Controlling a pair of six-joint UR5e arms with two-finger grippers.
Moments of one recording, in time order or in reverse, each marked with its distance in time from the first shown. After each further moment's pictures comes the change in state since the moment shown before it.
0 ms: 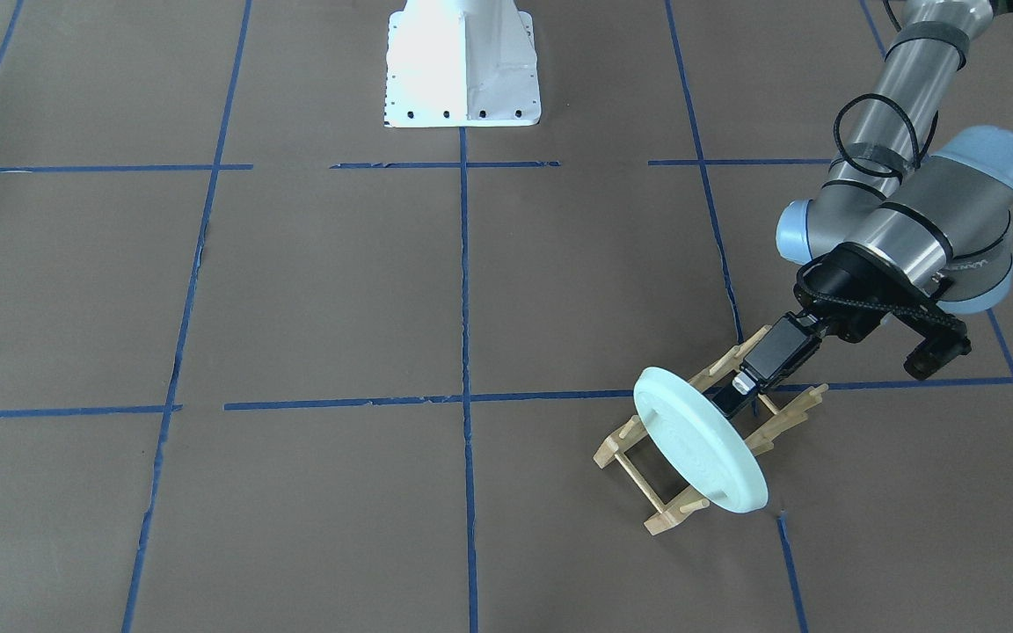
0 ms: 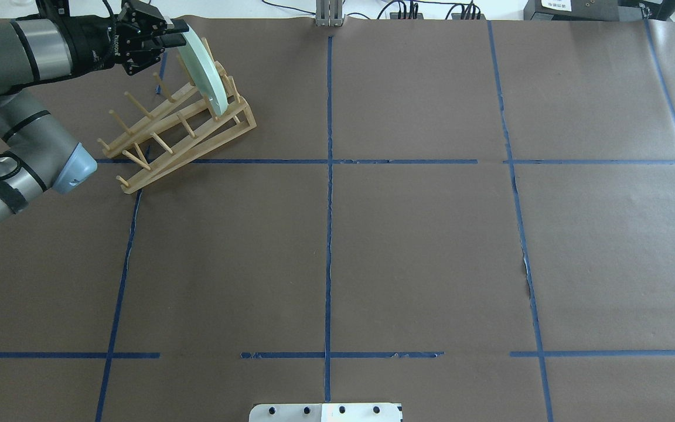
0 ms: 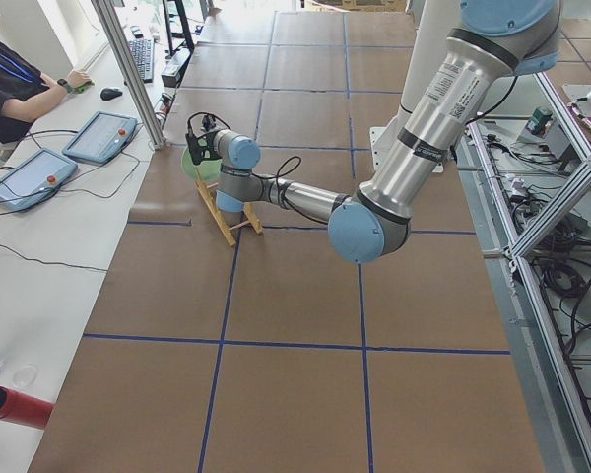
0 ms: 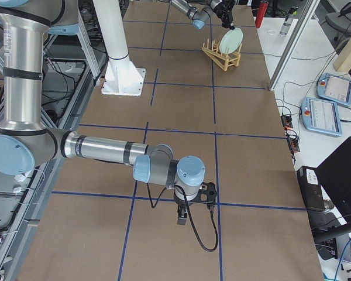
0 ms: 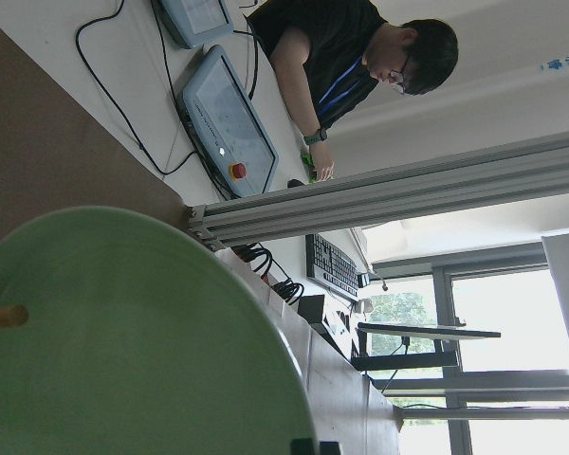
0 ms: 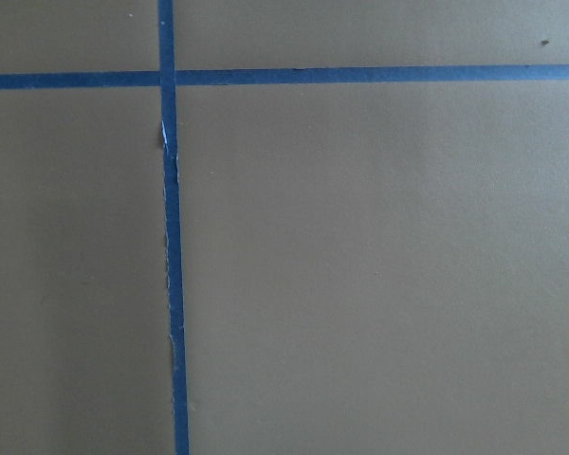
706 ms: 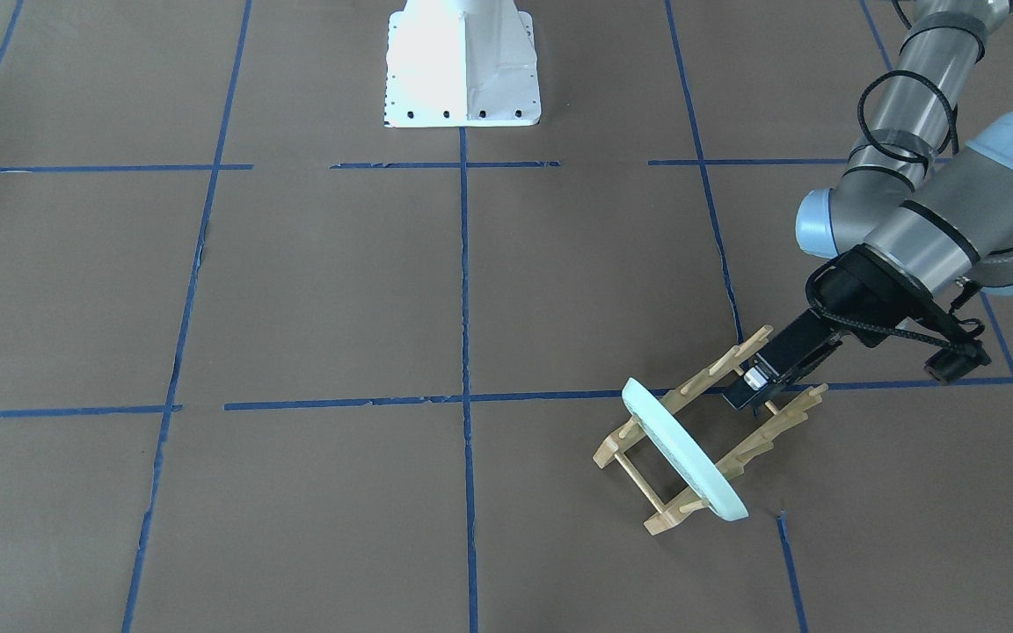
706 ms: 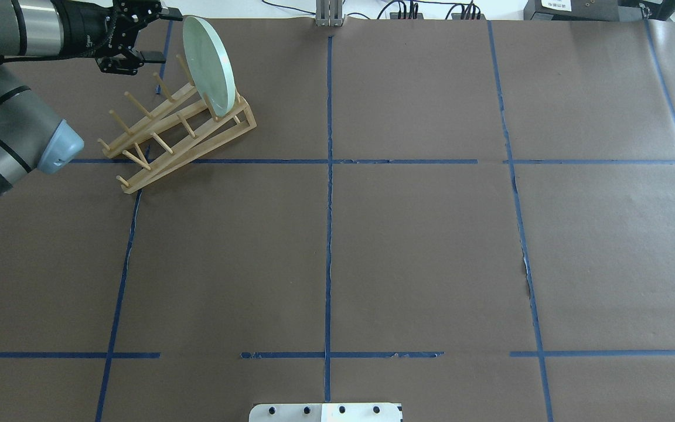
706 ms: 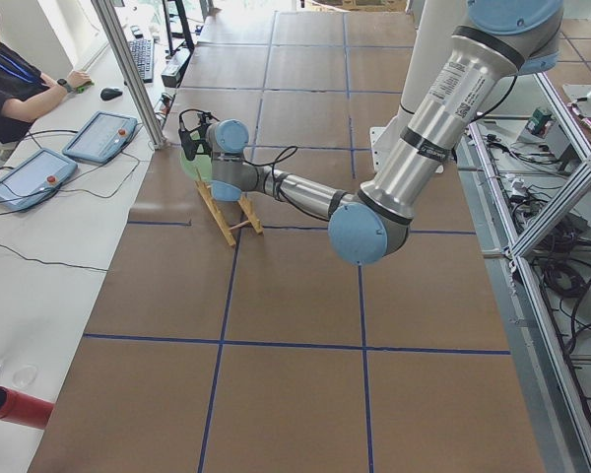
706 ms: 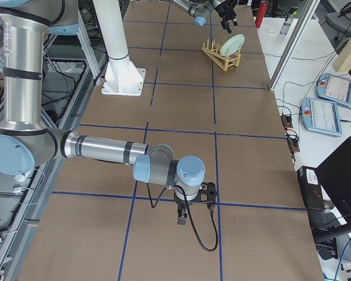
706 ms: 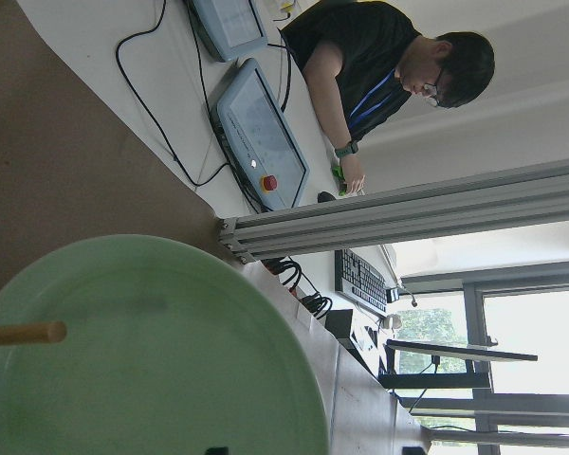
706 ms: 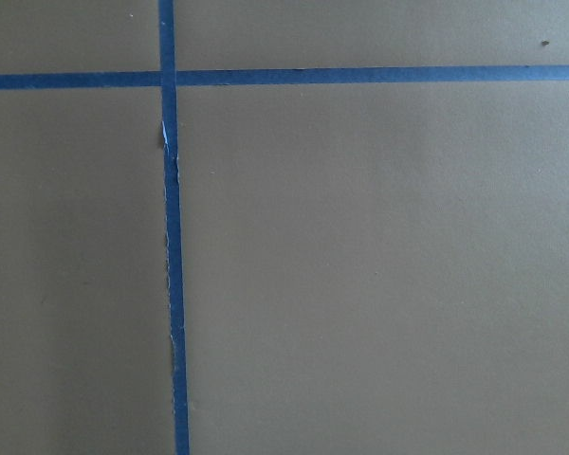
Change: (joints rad) left arm -0.072 0.011 -0.101 0.325 -0.238 0.119; right arm 0.000 0.000 0.000 0.000 0.000 0.000
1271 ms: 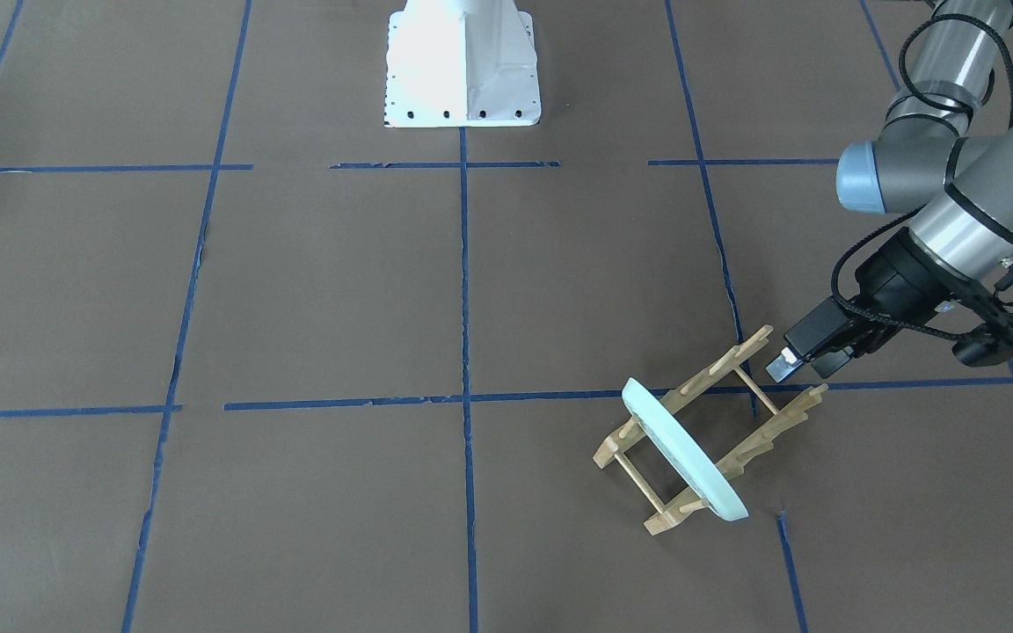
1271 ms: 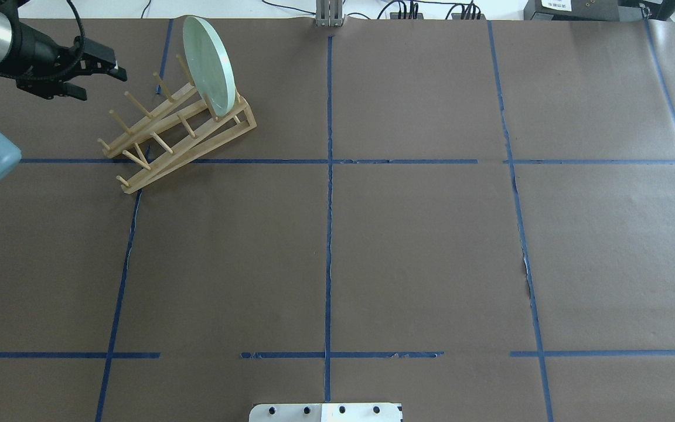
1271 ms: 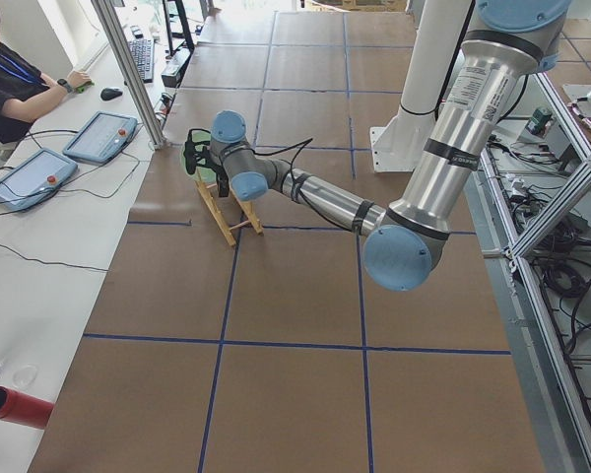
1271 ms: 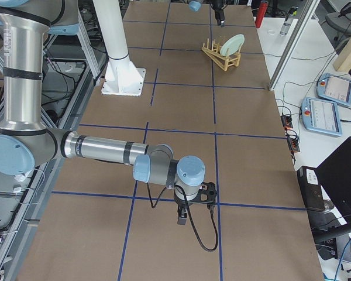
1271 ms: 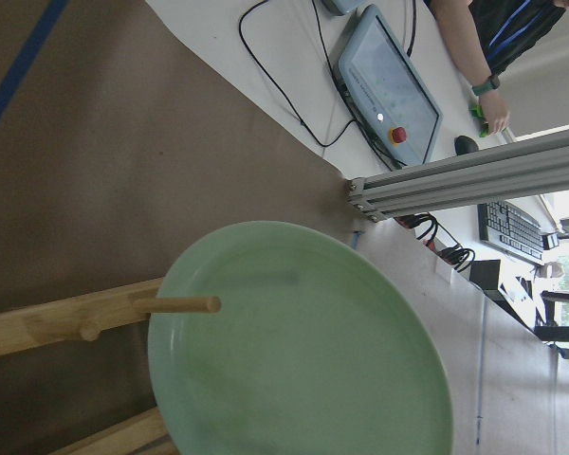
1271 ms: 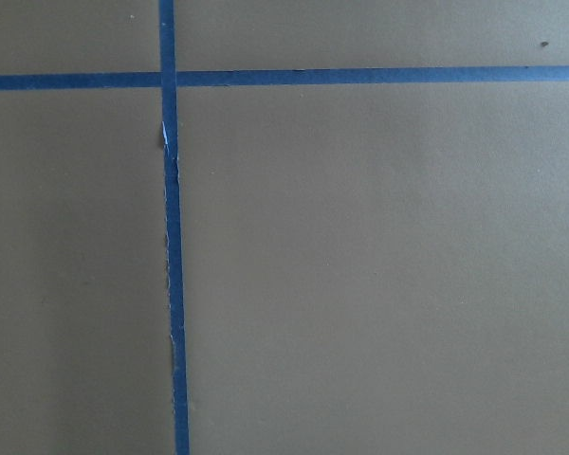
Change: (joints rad) left arm -0.071 0.205 -0.315 0.773 -0.111 0.768; right arm 0.001 0.000 0.001 0.000 0.000 0.000
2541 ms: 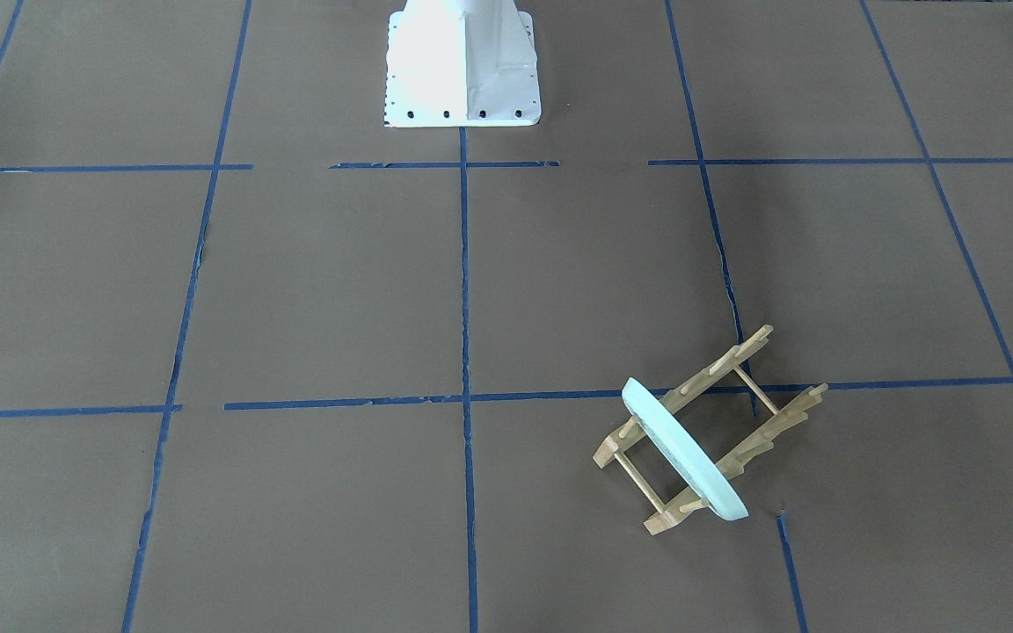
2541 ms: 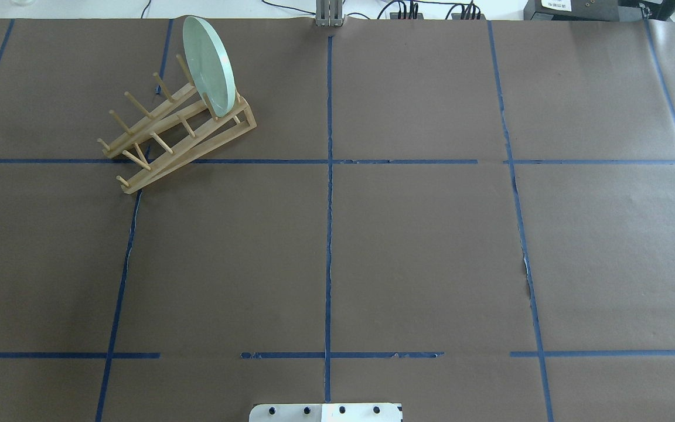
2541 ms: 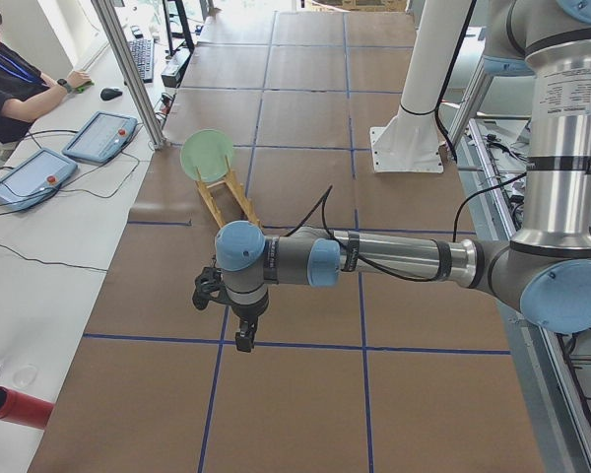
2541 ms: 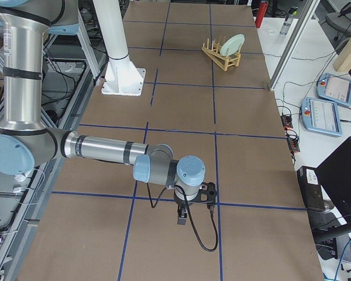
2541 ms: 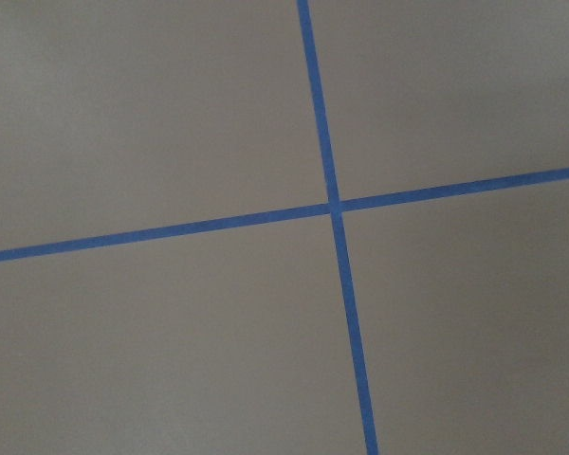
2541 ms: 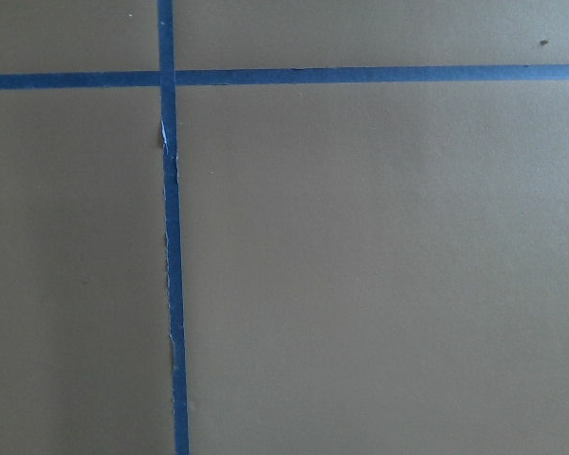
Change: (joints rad) left arm -0.467 0.358 -0.045 0.567 -0.067 1.166; right arm 0.000 0.000 -0.001 0.000 0.000 0.000
